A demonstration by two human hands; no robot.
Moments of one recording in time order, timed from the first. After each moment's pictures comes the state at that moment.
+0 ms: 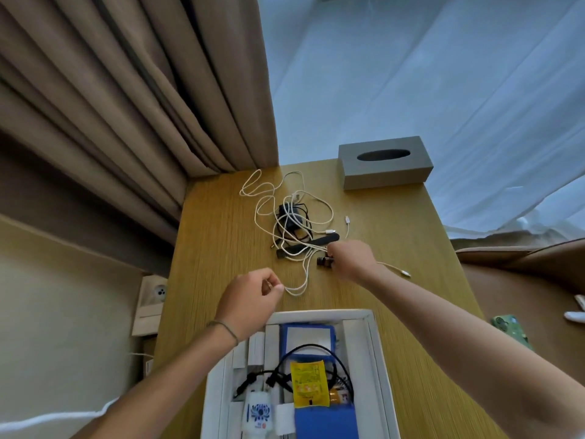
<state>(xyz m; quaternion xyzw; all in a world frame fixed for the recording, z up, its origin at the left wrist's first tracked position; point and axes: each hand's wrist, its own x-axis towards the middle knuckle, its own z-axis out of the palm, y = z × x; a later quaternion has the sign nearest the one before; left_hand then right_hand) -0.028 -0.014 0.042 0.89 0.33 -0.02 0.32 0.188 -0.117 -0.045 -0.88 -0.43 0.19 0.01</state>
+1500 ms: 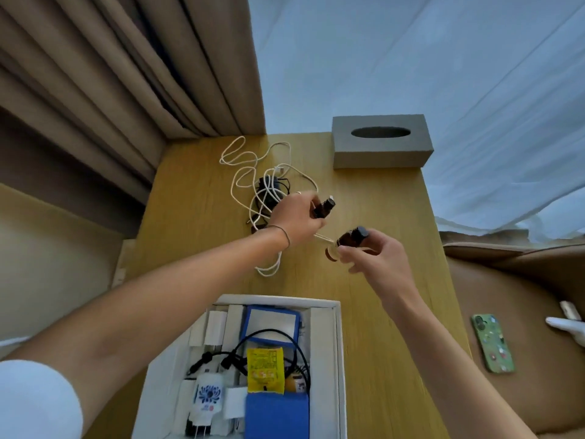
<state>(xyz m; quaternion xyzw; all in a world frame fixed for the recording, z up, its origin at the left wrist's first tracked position) 0.150 -0.021 -0.031 0.92 0.26 0.02 0.30 0.184 -0.224 0.004 -0.72 -0.16 0.33 0.59</state>
